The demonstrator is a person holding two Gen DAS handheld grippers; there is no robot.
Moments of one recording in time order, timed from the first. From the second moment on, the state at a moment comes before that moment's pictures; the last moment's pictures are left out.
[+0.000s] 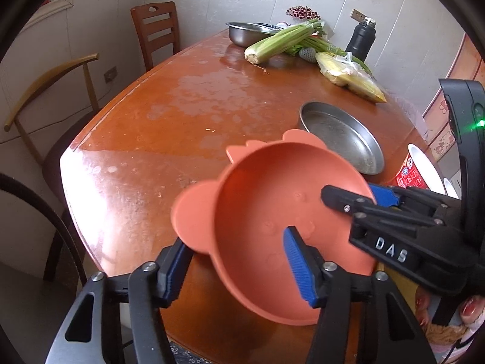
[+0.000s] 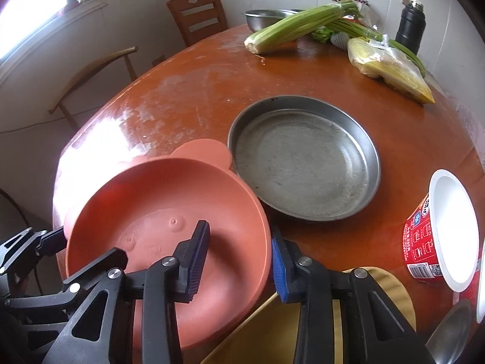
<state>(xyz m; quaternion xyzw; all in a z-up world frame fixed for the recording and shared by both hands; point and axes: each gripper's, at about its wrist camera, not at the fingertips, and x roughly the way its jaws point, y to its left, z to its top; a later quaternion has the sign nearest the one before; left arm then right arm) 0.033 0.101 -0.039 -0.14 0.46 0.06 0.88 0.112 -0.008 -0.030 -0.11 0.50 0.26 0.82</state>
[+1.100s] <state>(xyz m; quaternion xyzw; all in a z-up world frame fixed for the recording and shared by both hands) 0.076 0.160 -0.029 -0.12 0.42 0.08 0.89 0.149 0.056 -0.022 -0.09 0.51 0.26 0.82</state>
